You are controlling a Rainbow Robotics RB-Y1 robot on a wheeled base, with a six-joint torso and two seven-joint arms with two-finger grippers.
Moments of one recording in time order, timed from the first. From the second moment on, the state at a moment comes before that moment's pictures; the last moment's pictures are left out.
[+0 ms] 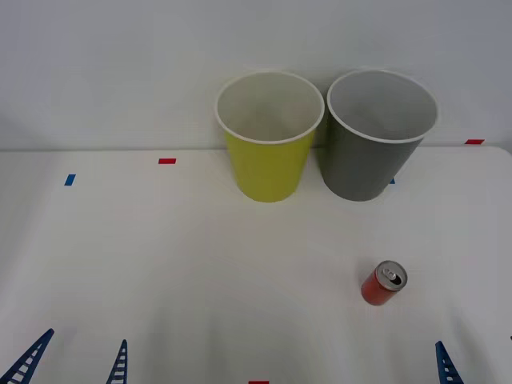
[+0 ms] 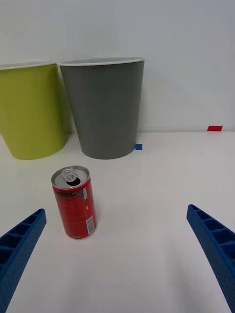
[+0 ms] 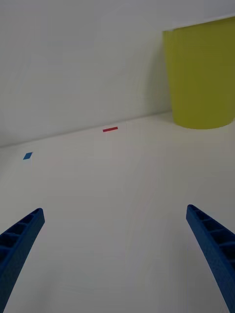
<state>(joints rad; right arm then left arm) 1.06 -0.46 0.15 -2.05 -0.15 -0.66 1.40 0.97 0.44 -0.28 -1.97 0.28 -0.63 -1.80</state>
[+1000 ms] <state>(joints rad) 0.95 -0.40 0.22 -1.81 -0.17 -0.83 1.55 0.97 0.44 -0.28 -1.97 0.28 -0.63 -1.80</state>
